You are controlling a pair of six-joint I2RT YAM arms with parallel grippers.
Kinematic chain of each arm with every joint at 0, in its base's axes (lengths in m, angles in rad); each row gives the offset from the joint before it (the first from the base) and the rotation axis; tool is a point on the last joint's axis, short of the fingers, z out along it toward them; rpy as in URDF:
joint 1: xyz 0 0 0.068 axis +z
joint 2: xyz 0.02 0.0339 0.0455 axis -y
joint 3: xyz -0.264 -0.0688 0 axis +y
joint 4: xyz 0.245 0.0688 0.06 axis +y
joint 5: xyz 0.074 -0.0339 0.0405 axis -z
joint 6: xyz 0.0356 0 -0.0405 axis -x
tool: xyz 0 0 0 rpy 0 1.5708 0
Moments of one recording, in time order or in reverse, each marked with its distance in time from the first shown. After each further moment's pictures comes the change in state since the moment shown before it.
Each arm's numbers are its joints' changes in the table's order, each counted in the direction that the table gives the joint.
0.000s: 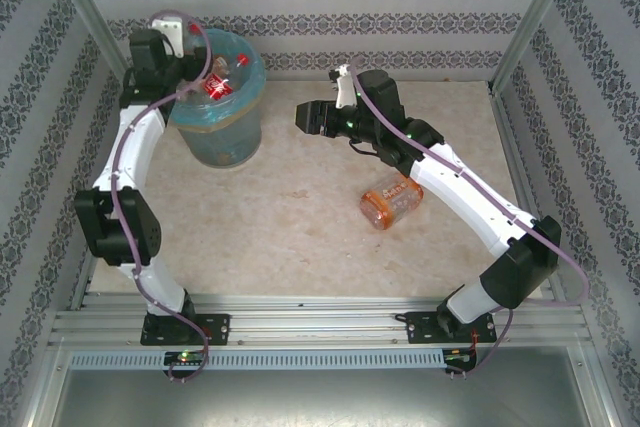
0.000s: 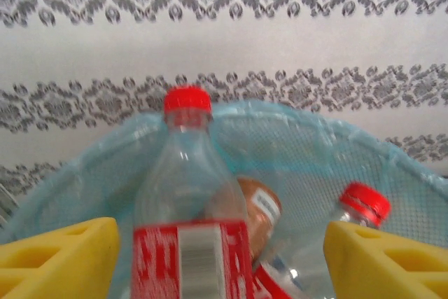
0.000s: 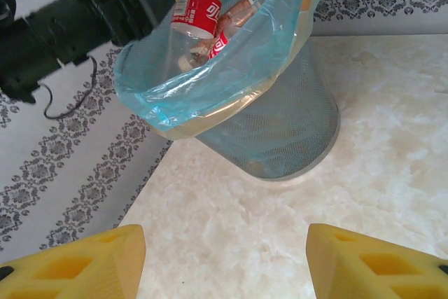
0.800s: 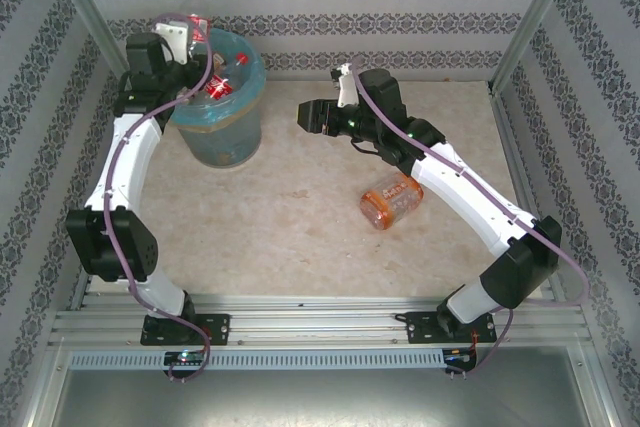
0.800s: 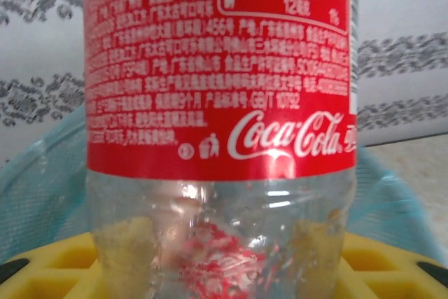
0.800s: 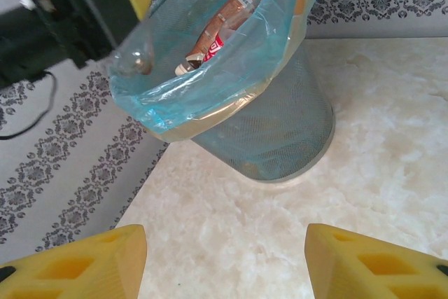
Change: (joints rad) left arm -0.023 0.141 0.134 0.039 0.074 -0.043; right arm -0.013 0.002 0.000 0.000 0.000 0.009
